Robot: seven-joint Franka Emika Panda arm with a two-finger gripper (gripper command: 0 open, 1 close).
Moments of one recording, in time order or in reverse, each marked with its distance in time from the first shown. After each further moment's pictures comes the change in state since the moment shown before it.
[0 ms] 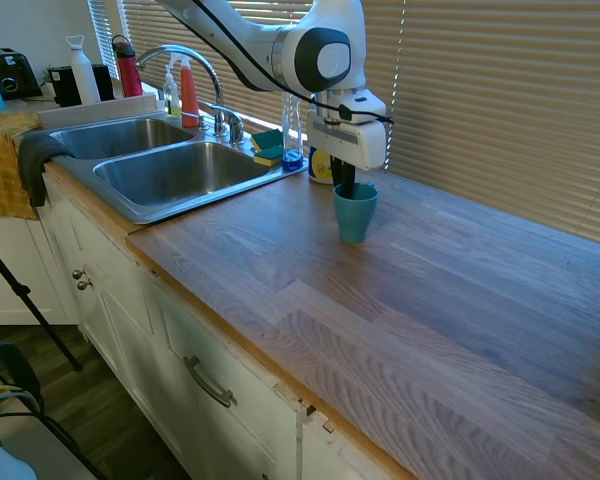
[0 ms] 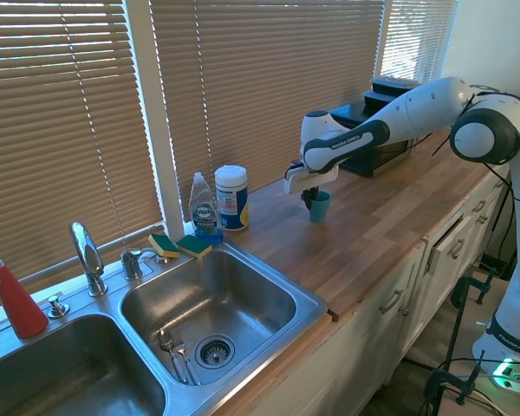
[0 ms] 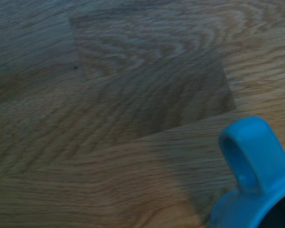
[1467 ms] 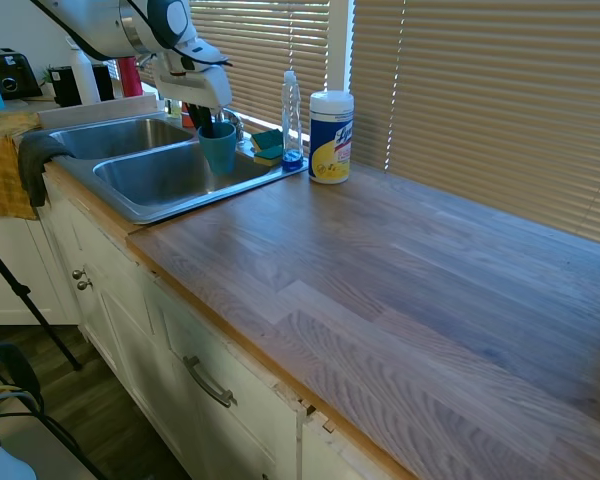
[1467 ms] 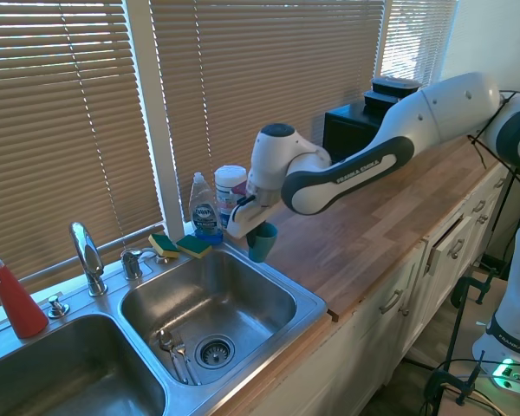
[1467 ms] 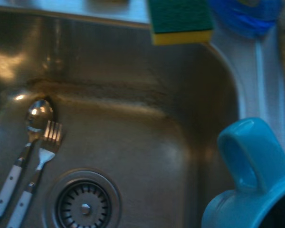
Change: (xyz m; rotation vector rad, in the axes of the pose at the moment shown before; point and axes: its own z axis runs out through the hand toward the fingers) arm -0.360 -0.090 -0.083 0.218 0.041 -0.405
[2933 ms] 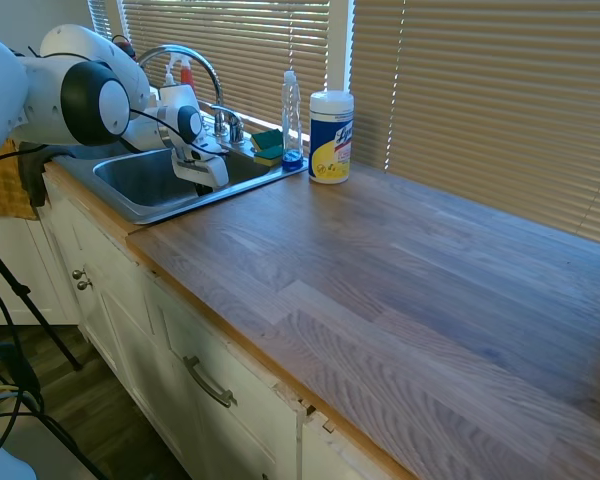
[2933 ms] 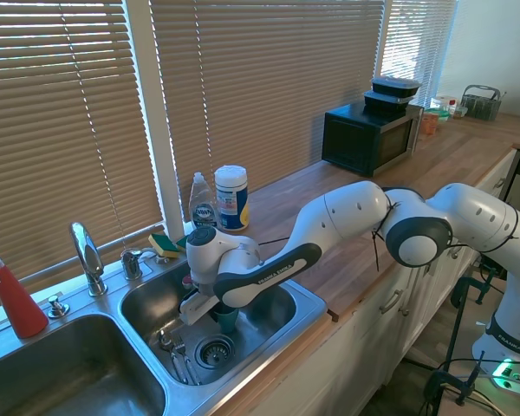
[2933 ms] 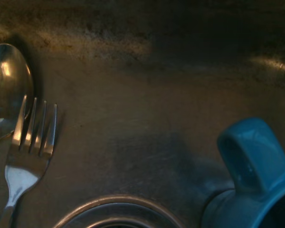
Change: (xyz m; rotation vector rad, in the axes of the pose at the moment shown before) arm -0.050 -0.075 0.240 -0.186 -0.037 0.062
